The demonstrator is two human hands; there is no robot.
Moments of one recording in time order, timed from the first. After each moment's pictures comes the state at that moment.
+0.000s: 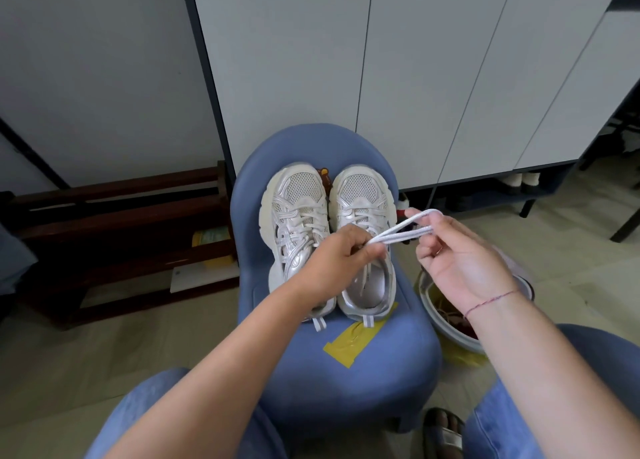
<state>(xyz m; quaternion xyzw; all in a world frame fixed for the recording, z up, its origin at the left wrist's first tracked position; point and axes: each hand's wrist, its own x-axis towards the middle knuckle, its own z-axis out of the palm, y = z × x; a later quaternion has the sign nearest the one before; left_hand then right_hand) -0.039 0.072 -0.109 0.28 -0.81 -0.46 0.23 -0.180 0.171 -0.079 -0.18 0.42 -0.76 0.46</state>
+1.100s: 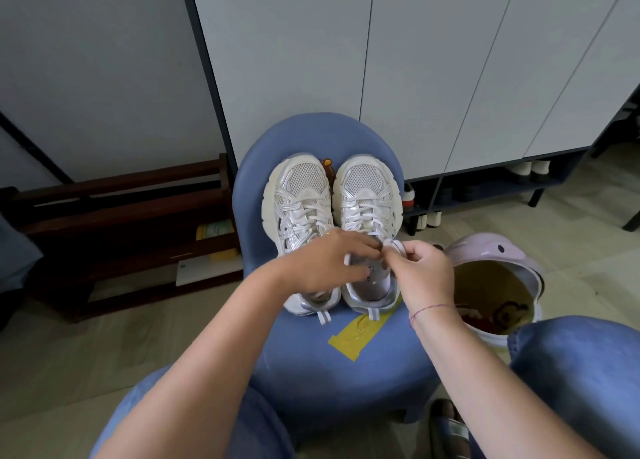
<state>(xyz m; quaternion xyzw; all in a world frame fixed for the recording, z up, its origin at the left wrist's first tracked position) -0.019 0.056 -0.100 0.18 -0.91 -0.35 0.06 -0.147 0.150 -0.139 -0.28 0.75 -0.56 0.20</state>
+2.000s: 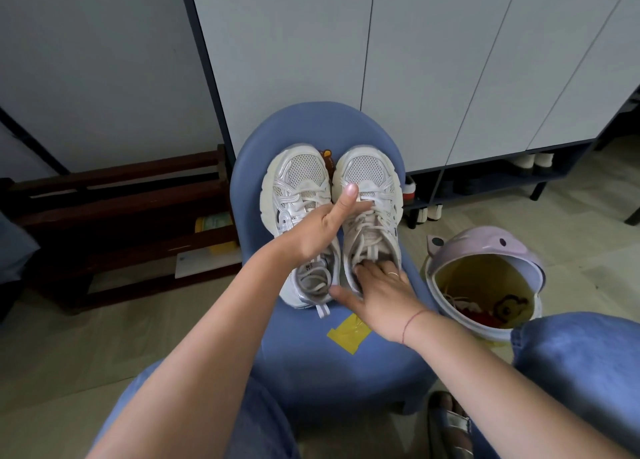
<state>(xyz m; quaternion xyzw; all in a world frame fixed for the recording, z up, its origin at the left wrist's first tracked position) -0.028 0.043 -0.097 0.30 -0.78 -0.54 0.11 -0.131 0.151 -0.163 -0.61 0.77 -0.06 0.17</state>
